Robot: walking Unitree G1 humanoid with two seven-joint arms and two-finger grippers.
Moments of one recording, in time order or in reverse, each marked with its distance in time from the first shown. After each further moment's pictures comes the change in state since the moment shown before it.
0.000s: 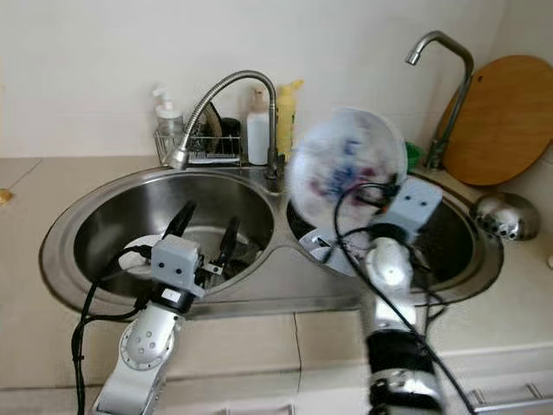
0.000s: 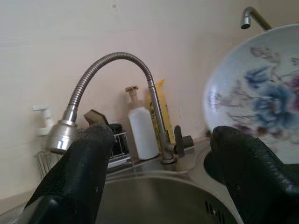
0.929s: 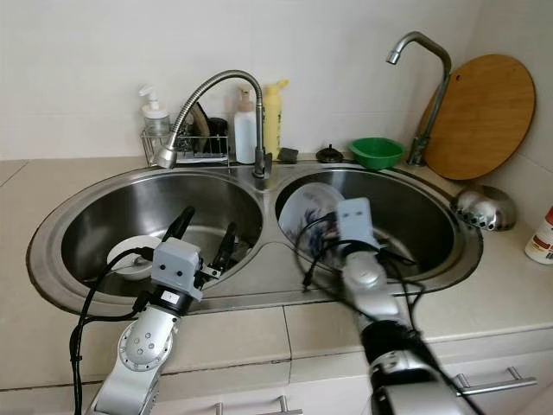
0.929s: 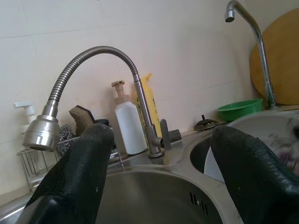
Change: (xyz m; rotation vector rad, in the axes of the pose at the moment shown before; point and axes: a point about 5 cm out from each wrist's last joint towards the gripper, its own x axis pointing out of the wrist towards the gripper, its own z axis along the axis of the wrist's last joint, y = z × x) left arm -0.002 0.001 -0.007 0.019 0.030 -0.012; right arm -0.019 0.034 -0.065 -0.379 0.349 0.376
